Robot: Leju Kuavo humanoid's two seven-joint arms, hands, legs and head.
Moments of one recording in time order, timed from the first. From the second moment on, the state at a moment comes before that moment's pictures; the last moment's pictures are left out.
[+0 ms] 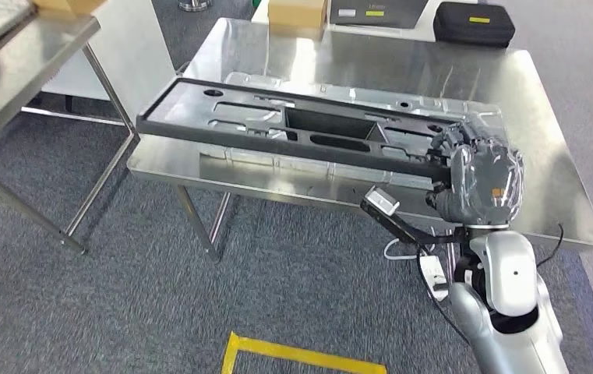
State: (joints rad) left arm -0.06 -0.17 1.25 -0.25 -1.42 -0.11 0.12; right arm -0.36 -0.18 0.26 -1.55 1.54 -0.09 0.06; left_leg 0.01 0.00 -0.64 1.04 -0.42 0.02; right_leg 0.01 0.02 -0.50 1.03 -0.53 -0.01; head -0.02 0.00
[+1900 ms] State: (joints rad) left arm -0.08 -0.16 1.24 -0.24 -1.49 -0.18 0.08; right arm -0.66 -0.18 0.19 -0.76 1.57 -0.24 0.25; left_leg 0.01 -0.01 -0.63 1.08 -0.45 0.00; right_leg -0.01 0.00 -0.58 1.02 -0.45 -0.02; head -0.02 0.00
